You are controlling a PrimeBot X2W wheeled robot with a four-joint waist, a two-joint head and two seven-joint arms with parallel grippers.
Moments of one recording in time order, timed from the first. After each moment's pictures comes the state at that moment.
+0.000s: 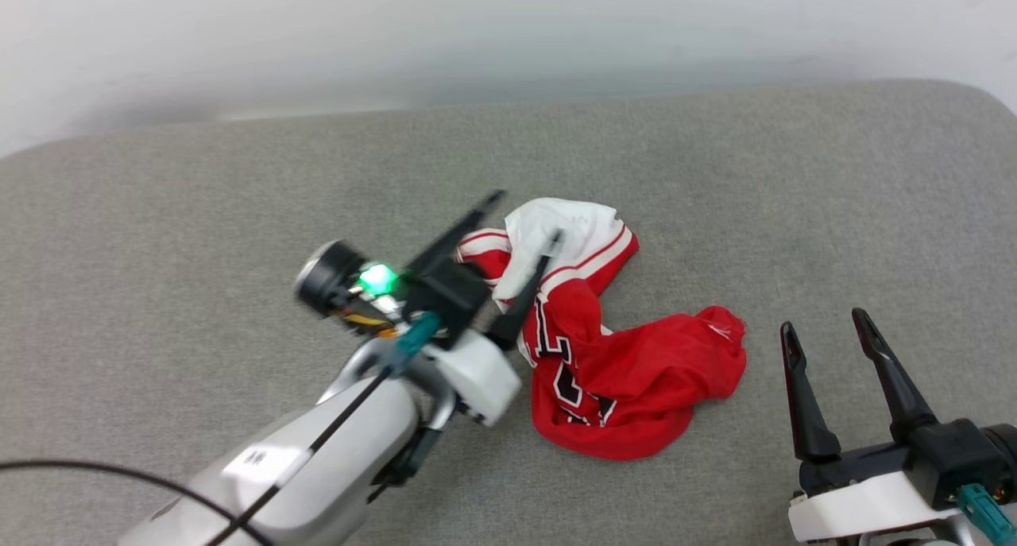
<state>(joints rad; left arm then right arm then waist) -0.75 0.42 -1.05 0.18 -0.58 0.26 -0.21 0.02 -0.05 0.00 -0.03 -0.03 0.13 -0.26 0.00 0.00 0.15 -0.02</state>
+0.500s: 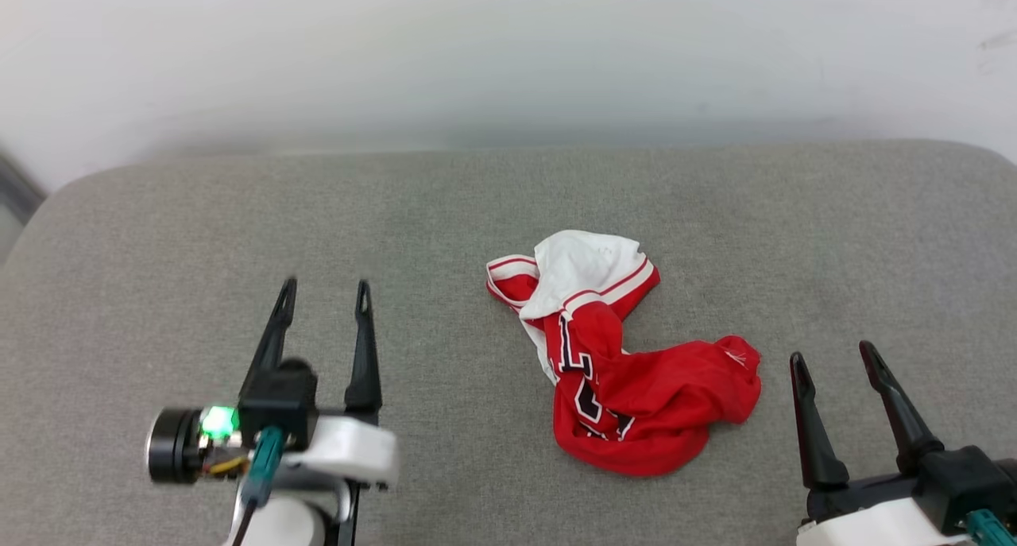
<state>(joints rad) -0.28 0.45 -0.62 0.00 -0.44 0.55 -0.26 0.08 -0.05 -0.02 -0.03 0.00 0.13 -0.26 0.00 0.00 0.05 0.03</state>
